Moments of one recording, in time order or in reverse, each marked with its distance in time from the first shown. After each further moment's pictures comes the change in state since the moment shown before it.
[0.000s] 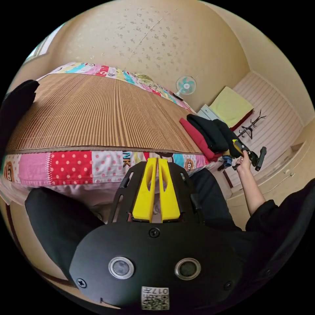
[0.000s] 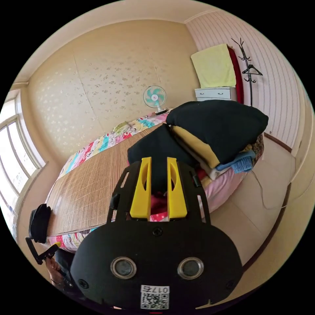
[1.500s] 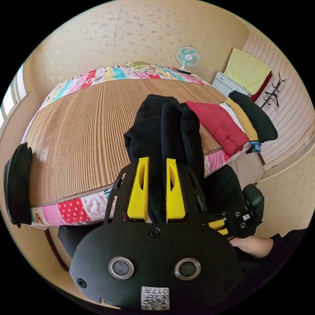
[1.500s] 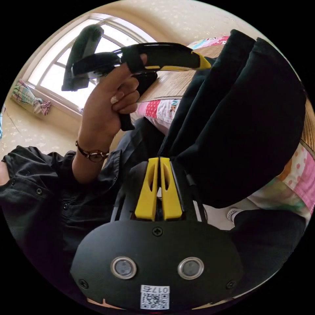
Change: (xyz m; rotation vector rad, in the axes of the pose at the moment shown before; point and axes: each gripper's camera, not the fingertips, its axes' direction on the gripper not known) left arm 0.056 -0.049 0.203 -0.199 -0.272 0.141; right arm -0.204 0.190 0.021 -0.956 -0.993 -0.645
